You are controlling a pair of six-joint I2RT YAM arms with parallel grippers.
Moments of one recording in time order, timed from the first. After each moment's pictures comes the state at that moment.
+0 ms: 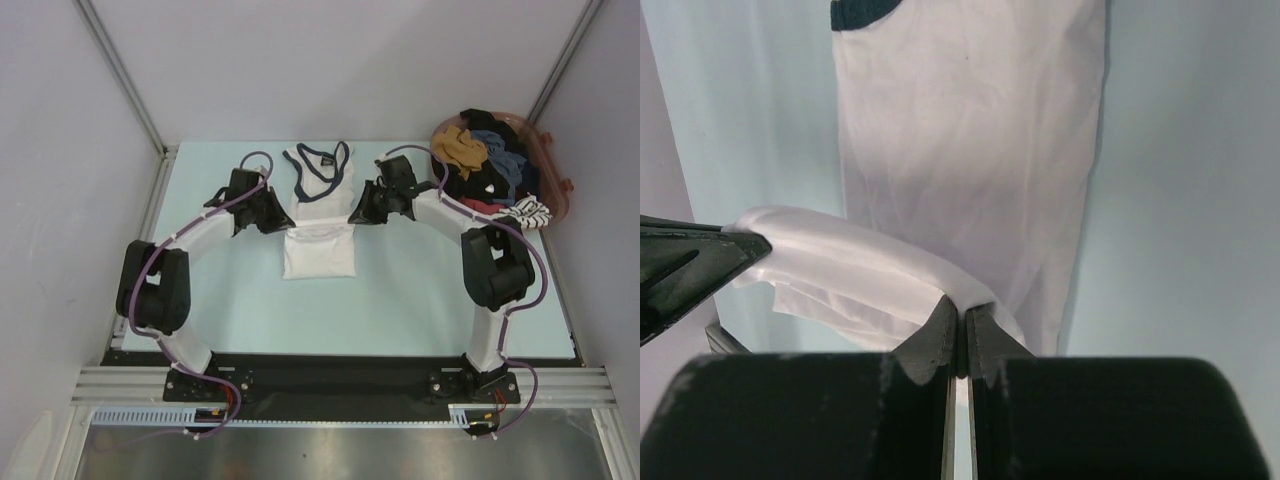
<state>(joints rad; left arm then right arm) -0.27 1.68 1.13 -0.27 0.31 -0.65 0.41 1.92 1.41 -0.32 -0.36 0.64</state>
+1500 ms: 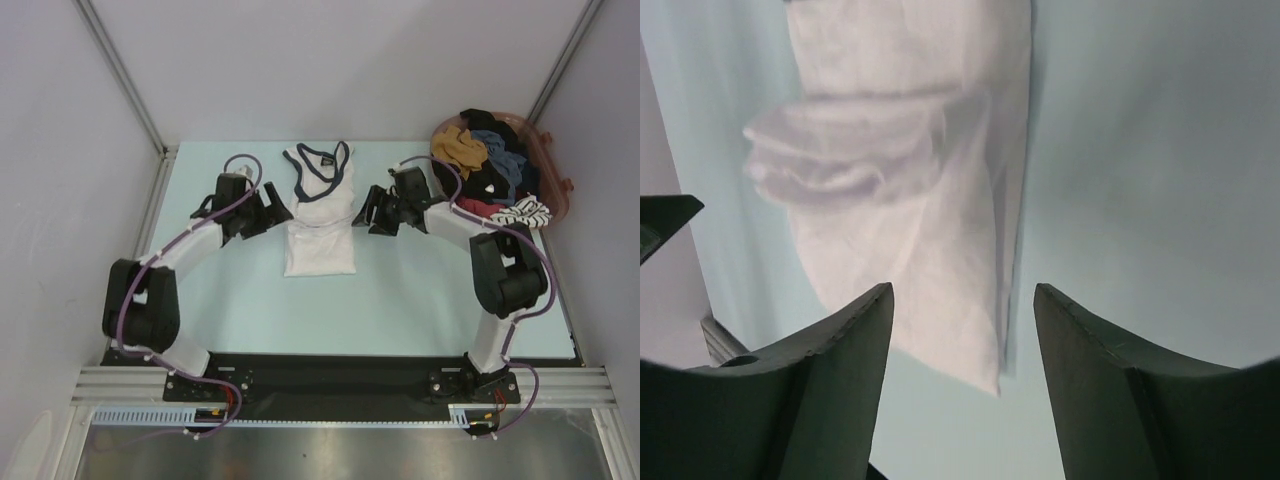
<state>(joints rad) -0.23 1.60 1.06 -0.22 0.21 -0.59 0.36 1.87 1.26 -0.18 -0.37 0.64</state>
